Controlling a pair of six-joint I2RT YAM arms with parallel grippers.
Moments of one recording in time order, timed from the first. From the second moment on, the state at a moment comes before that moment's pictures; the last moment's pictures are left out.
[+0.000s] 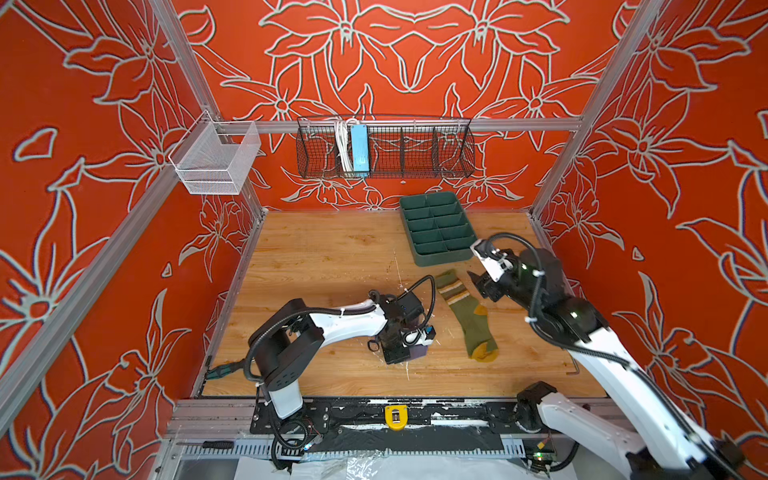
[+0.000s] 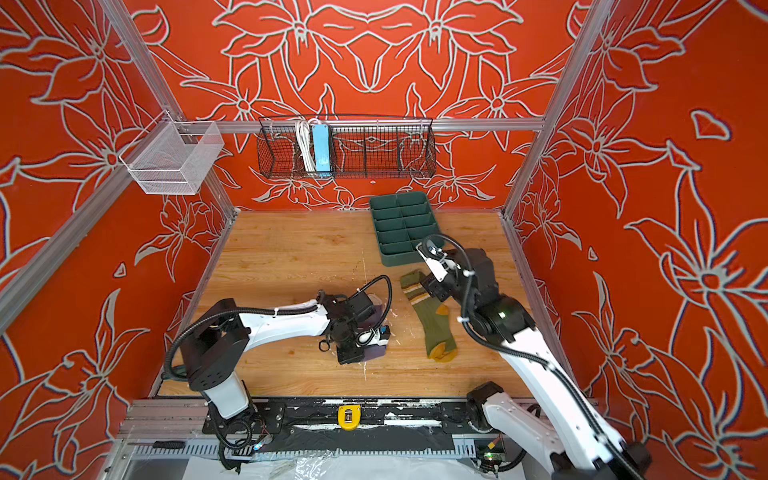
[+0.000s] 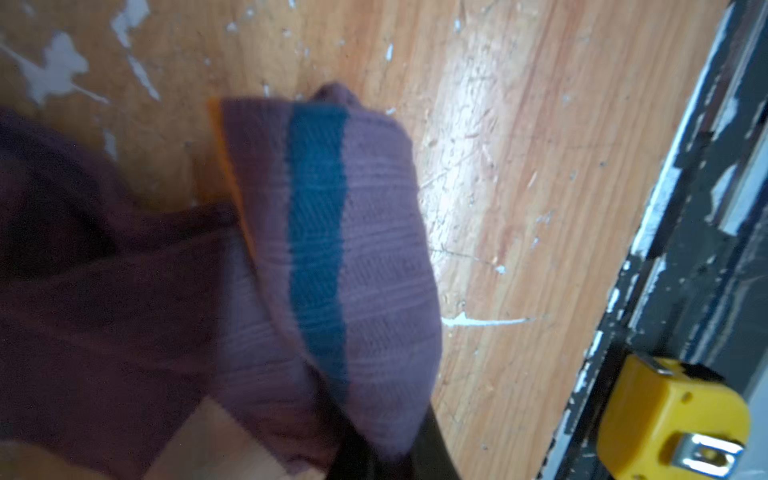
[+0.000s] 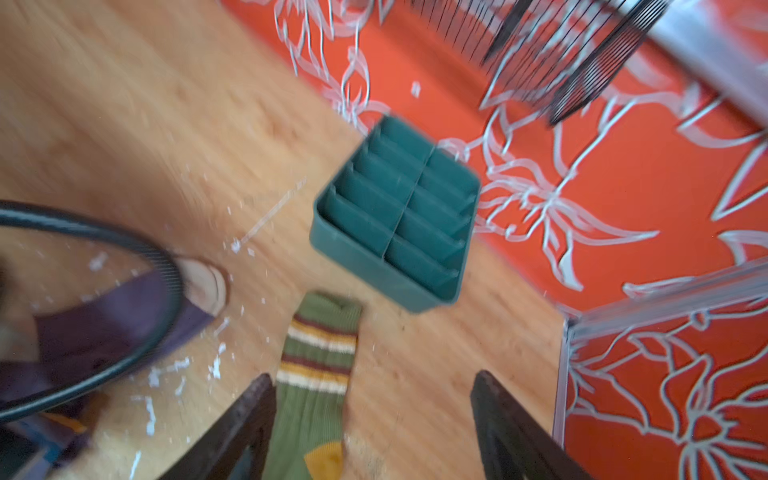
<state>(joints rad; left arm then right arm) -0.87 1.78 1.10 -0.79 0.30 0.35 0.42 0.82 0.94 -0.51 0.01 -0.43</state>
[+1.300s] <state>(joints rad) -0.70 2.07 1.36 -1.10 0.65 0.34 1.20 1.43 0.51 0.06 0.34 -0.83</state>
